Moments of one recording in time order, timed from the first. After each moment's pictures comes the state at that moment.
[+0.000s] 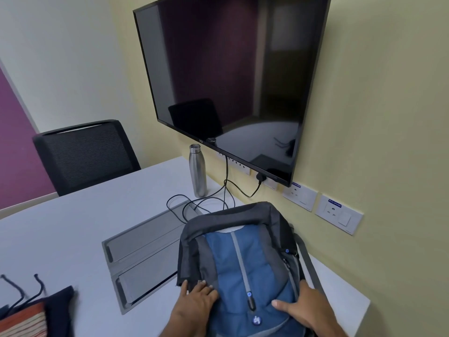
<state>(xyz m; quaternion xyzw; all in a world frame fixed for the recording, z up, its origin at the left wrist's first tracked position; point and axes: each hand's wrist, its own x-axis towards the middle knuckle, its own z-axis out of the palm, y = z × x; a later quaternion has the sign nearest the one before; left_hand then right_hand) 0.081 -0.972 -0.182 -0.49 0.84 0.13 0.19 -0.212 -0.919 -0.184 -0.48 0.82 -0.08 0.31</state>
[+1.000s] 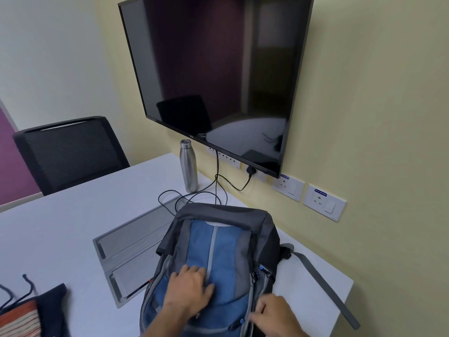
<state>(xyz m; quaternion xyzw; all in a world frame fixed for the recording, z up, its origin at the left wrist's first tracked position) 0.087 -0.962 -0.167 -0.57 0.82 0.08 0.05 -0.140 -0.884 -0.206 -0.51 0.77 -0.17 0.34</state>
